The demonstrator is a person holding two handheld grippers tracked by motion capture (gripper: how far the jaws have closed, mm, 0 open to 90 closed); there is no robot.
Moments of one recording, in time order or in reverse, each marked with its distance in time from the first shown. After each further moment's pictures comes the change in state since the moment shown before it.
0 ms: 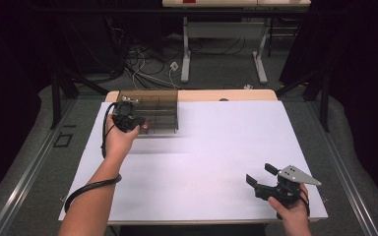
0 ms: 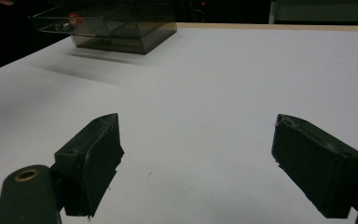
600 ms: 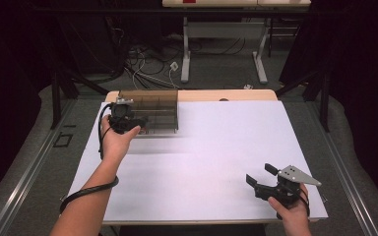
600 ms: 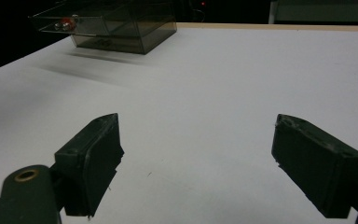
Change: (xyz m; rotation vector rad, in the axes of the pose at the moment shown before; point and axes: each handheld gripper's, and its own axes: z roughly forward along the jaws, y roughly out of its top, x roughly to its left) left arm 0.002 -0.009 -0.016 -0.157 -0.016 -0.030; right arm 0.000 0.000 0.000 0.003 -0.001 -0.002
